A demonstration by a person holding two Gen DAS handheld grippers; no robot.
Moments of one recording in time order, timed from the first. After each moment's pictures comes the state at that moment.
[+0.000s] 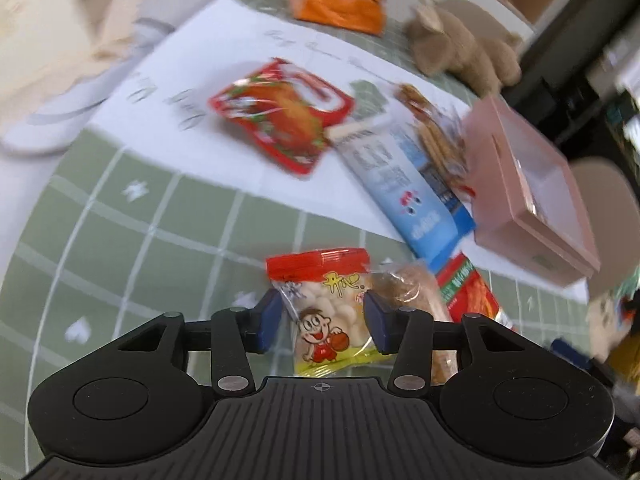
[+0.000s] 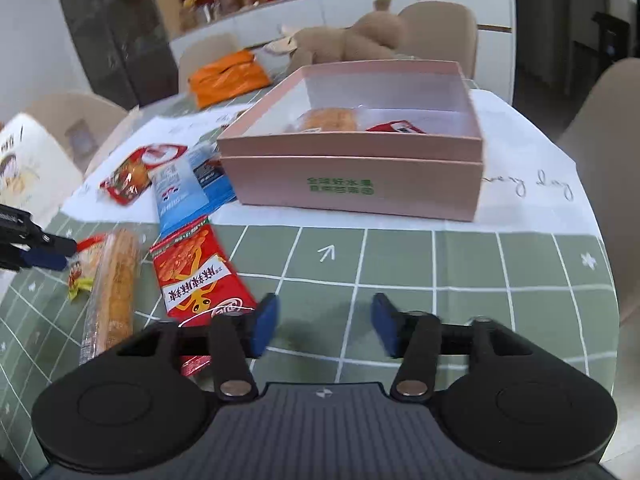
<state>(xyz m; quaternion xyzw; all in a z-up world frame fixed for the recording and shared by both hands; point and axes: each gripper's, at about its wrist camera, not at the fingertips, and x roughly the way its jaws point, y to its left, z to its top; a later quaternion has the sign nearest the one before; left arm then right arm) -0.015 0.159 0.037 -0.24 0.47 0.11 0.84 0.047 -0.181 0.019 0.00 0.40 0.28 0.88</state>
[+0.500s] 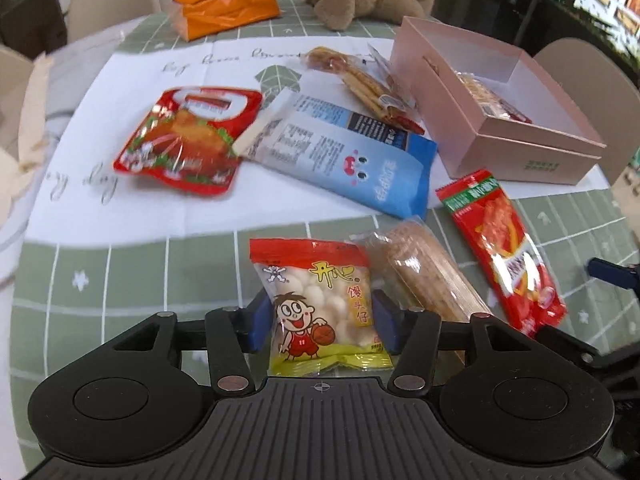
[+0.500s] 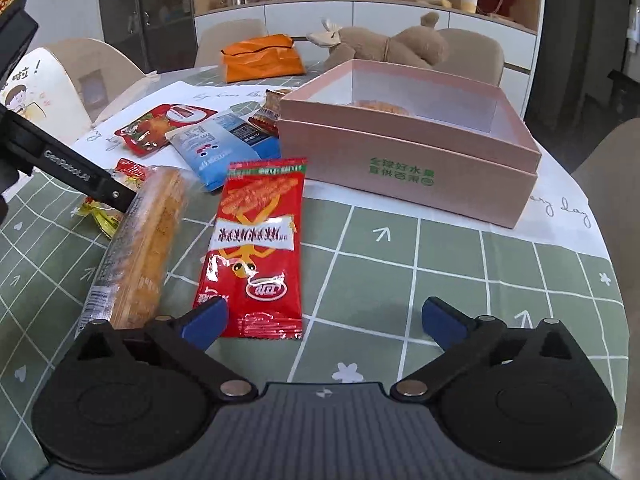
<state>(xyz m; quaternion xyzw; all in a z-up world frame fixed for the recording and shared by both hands) 0.006 0.116 0.029 -0.08 0.50 0.04 0.86 0.015 -0.137 0.007 -0.09 0.37 0.28 0.88</state>
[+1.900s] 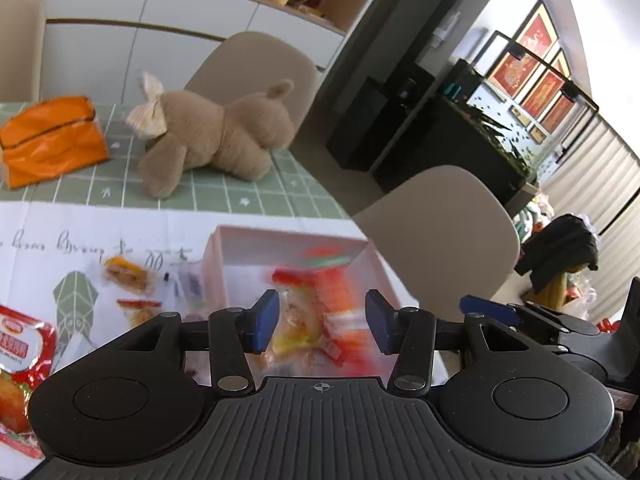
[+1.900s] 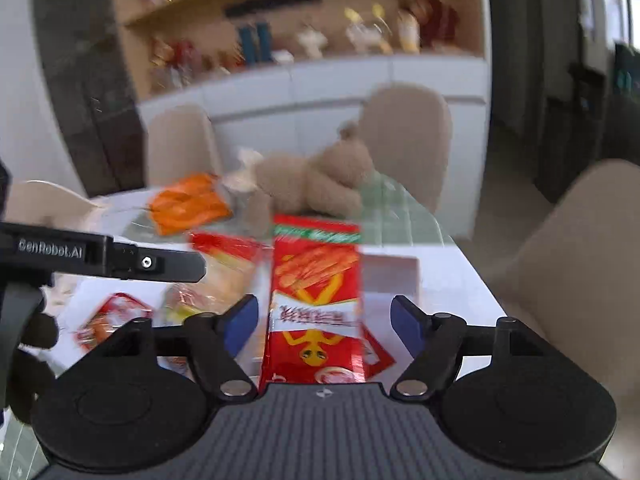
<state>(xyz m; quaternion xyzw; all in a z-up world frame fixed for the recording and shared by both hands) 0.176 0.084 0.124 -0.20 0.38 -0.13 0.89 0.178 -0.168 0.143 -0.02 0.36 0.20 0.91</state>
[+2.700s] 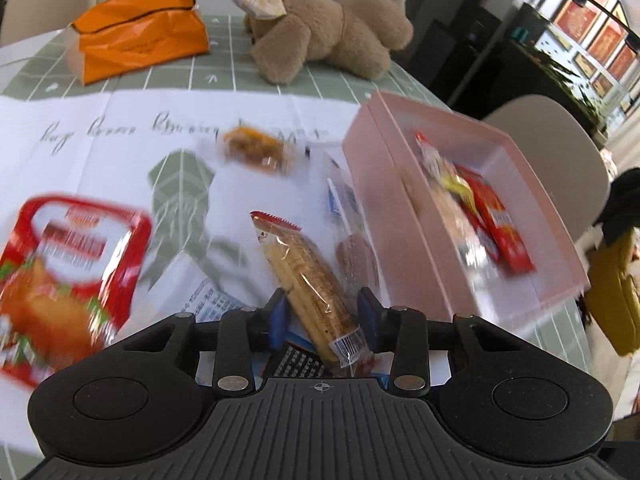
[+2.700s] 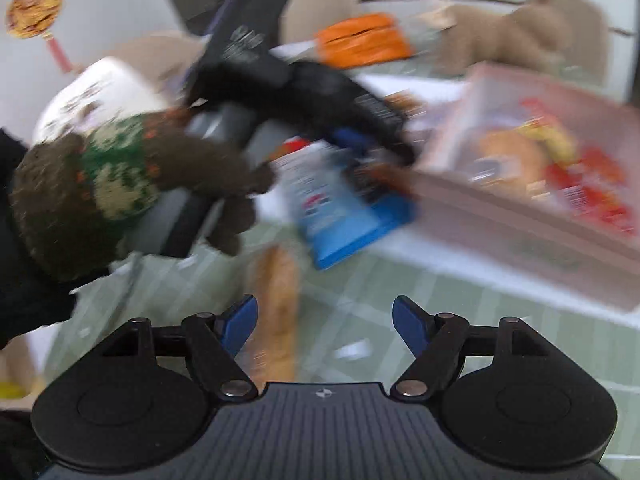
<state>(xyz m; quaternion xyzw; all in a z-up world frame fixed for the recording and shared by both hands) 0.151 0.135 0.018 -0.15 0.47 -0.06 0.87 0.048 -0.061 0.061 -0.06 0.46 0.44 0.77</state>
